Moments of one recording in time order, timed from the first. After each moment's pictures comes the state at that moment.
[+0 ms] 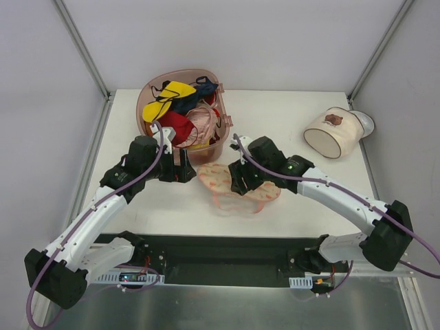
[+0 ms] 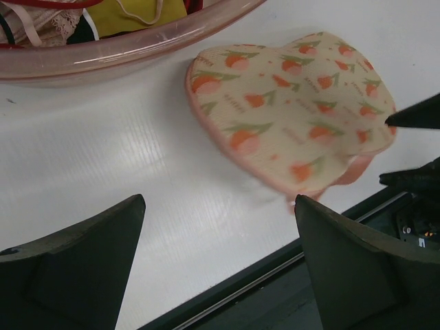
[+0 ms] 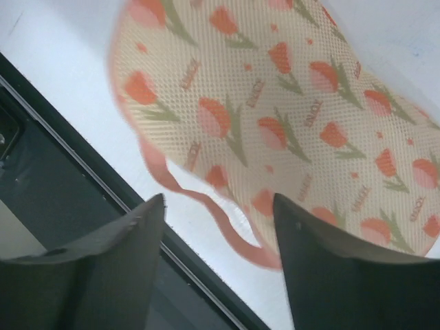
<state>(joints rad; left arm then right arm) -0.43 0.95 0.86 -0.57 0.23 -0.38 0.83 1.31 1.07 -0.59 -0.14 0.20</state>
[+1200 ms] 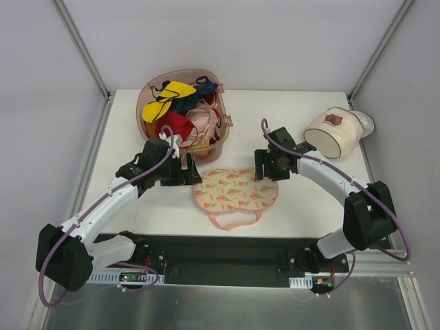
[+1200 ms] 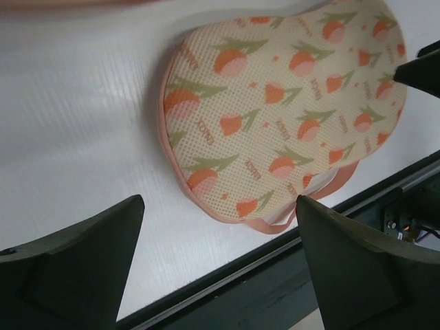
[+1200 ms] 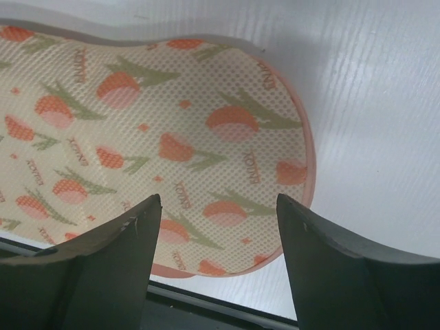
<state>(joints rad) -0.44 1.08 0.83 -0.53 0.28 -0.47 0.48 1.51 1.05 -0.68 -0.07 0.40</state>
